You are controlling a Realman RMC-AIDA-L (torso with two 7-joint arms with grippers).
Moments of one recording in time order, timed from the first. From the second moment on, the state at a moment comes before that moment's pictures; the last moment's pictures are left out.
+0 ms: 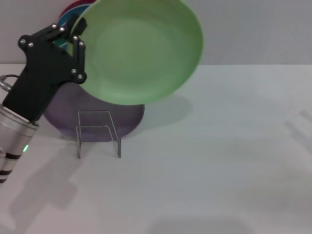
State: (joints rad) left arm -0.47 -2.04 -1.08 -0.35 2.89 1.56 0.11; right arm 0.19 2.08 2.63 0.79 -1.38 1.66 -1.74
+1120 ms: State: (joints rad) left arm -0.44 -2.03 -1.11 -0.21 2.89 1.59 0.25; right arm 0.20 2.08 2.61 0.79 -1.37 1.71 -1.74
